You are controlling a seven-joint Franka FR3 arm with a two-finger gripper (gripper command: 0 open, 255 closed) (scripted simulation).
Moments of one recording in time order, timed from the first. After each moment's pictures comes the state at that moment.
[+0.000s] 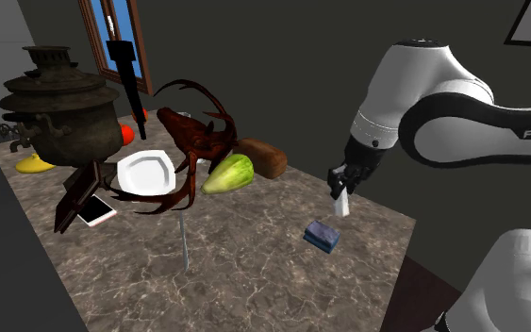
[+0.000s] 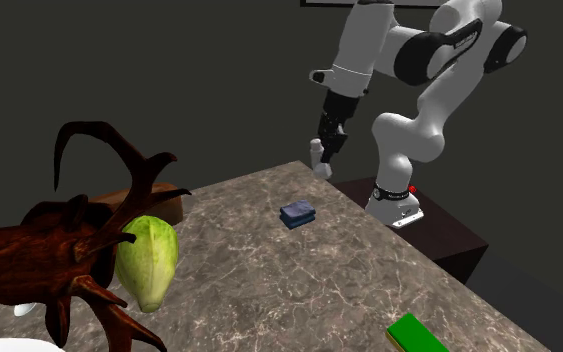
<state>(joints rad) 0.11 -0.81 0.20 -2.59 0.03 1.97 0.42</state>
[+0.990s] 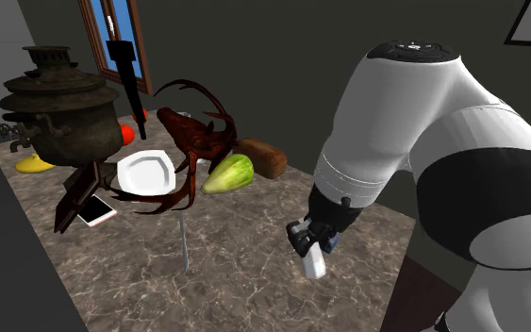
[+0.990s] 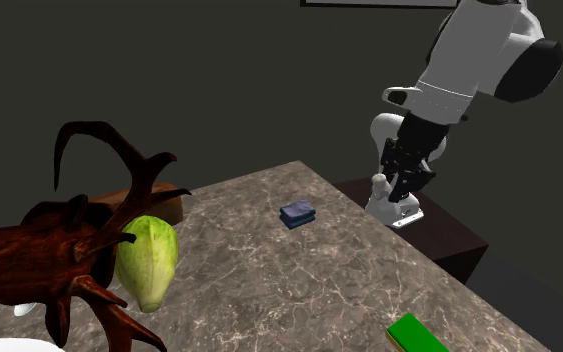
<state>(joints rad) 0.22 -0.71 0.56 -2.43 0.19 1.92 0.80</state>
